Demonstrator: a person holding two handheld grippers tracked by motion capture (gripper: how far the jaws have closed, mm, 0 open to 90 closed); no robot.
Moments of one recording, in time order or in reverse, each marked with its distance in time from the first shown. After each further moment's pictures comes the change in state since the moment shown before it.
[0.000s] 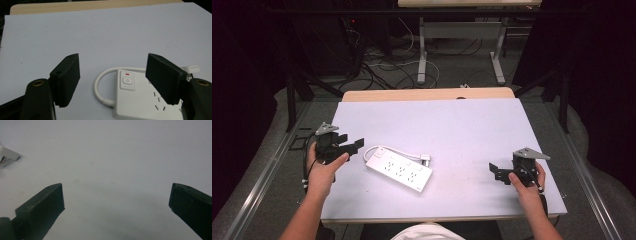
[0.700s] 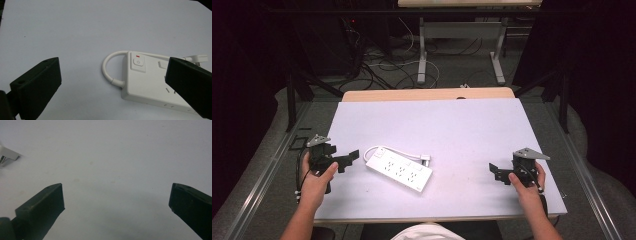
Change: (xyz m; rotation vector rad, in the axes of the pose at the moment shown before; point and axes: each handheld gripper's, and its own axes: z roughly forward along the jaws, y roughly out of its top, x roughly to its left) left arm 0.021 -0.042 0.001 0.007 -0.027 -0.084; right arm 0.000 0.000 -0.001 0.009 0.000 0.001
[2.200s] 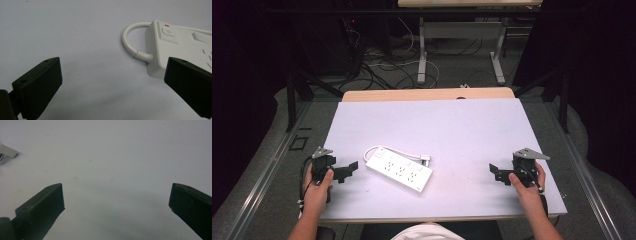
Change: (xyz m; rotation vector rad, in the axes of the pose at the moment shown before) left arm 0.021 -0.037 0.020 0.075 0.042 0.022; right arm -0.001 -0.002 0.002 0.009 0.006 0.001
